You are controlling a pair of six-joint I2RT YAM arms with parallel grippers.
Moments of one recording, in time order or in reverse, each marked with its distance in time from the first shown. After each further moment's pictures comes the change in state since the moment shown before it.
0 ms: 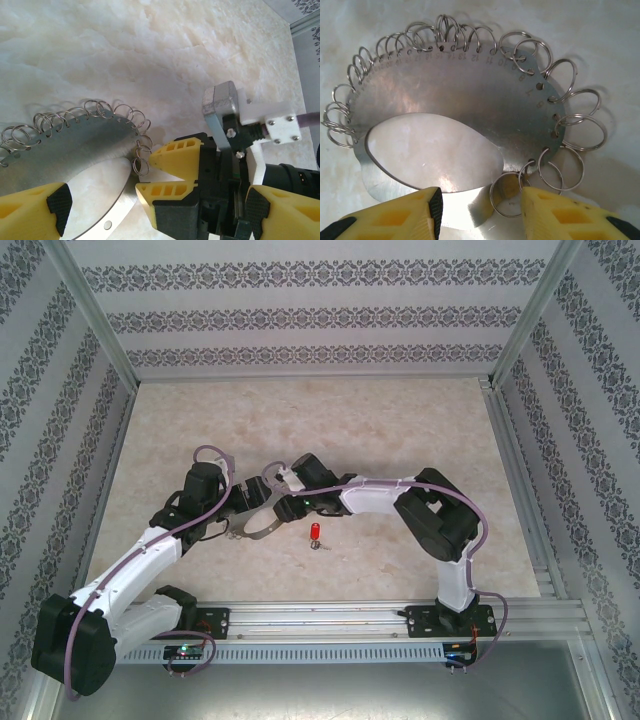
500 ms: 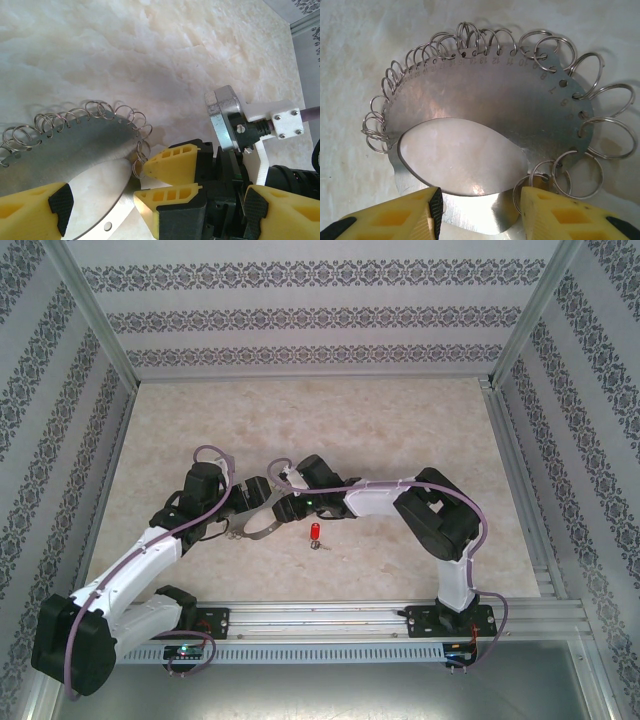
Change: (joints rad) left arm 0.000 0.000 0.000 0.000 0.000 0.000; right arm -0.023 -0.003 -0.064 0.143 -0.117 0.126
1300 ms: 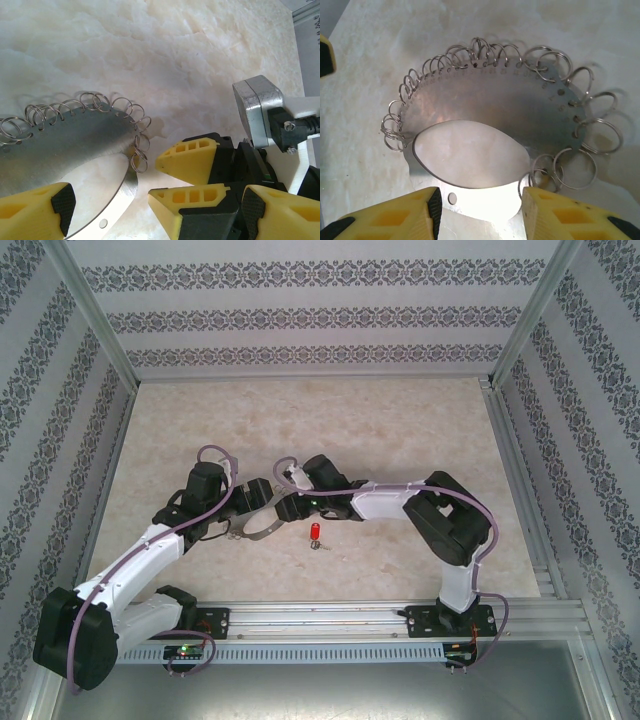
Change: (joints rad) left arm 0.000 0.033 0.000 0.005 0.037 0.000; right arm -0.006 -0.063 -0.063 0.061 -0.010 0.023
